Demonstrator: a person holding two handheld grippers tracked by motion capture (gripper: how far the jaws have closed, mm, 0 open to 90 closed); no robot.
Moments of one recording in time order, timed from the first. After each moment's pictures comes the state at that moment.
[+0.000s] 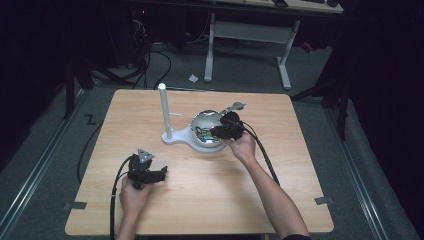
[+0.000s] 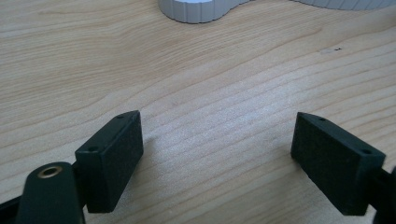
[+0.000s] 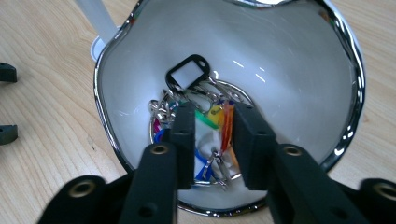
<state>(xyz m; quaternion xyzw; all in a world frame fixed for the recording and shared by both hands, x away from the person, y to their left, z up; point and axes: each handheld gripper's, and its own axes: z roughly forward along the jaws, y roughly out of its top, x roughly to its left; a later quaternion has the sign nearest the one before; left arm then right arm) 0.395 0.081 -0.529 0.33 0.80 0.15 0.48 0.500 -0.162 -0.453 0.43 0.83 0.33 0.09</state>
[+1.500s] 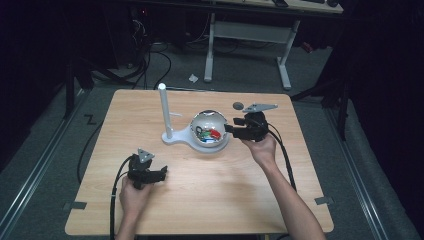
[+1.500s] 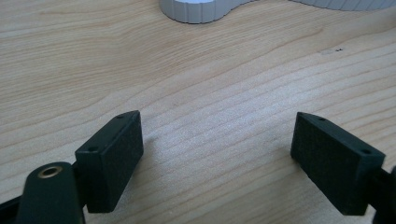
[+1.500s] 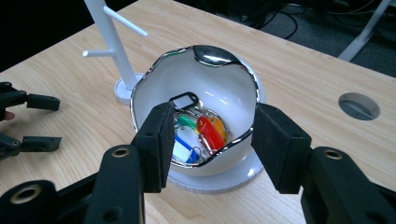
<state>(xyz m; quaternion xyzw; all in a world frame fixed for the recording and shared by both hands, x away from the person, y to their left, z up) 0.395 0.081 -0.529 0.32 0.80 0.15 0.48 0.454 -0.213 -0.397 0.42 0.80 0.41 0.15</state>
